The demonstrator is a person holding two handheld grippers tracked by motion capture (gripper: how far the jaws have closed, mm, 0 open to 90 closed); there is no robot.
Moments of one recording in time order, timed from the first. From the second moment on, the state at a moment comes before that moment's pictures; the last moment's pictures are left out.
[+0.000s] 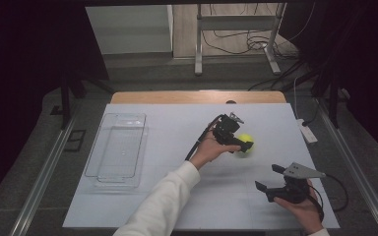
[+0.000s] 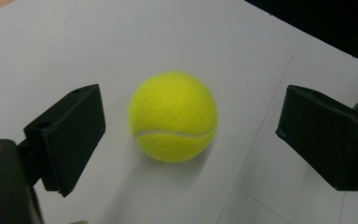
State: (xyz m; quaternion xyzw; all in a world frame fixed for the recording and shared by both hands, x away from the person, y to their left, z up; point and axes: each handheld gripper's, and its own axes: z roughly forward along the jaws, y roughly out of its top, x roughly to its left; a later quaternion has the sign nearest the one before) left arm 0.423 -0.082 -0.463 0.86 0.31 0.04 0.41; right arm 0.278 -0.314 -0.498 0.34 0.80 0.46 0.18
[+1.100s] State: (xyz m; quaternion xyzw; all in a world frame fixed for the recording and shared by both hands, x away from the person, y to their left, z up) left arm 0.439 -0.090 -0.488 0.86 0.33 0.03 0.39; right arm 0.278 -0.314 -0.499 0.34 0.80 0.46 0.18
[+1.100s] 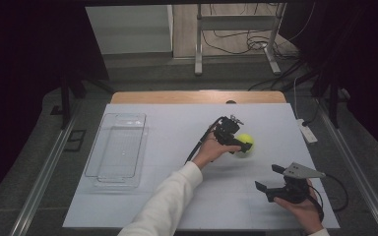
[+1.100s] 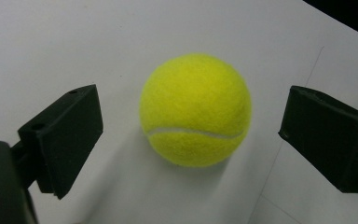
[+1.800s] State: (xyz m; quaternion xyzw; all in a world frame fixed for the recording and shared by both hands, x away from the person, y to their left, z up) left arm 0.444 -0.100 -0.503 0.86 0.33 0.02 0.38; right arm 0.278 -0.314 -0.499 0.34 0.80 0.46 0.18
